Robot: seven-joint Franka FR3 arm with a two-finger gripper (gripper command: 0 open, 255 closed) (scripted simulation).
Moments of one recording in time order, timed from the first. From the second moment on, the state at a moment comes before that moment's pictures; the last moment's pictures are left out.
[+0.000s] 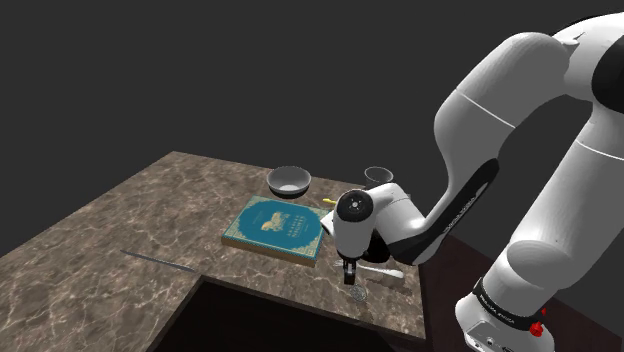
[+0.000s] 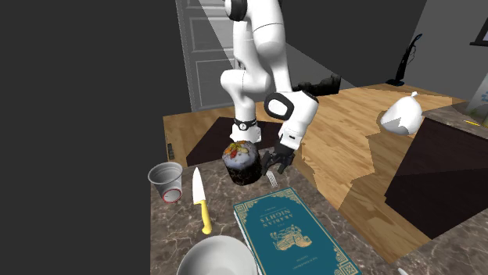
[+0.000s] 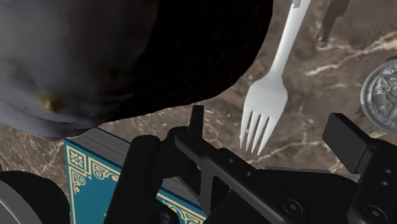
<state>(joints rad) -0.04 0.03 0.66 -2.70 -0.74 2.56 0.52</state>
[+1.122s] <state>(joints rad) -0.04 0.03 0.66 -2.70 -0.73 2.55 0.51</state>
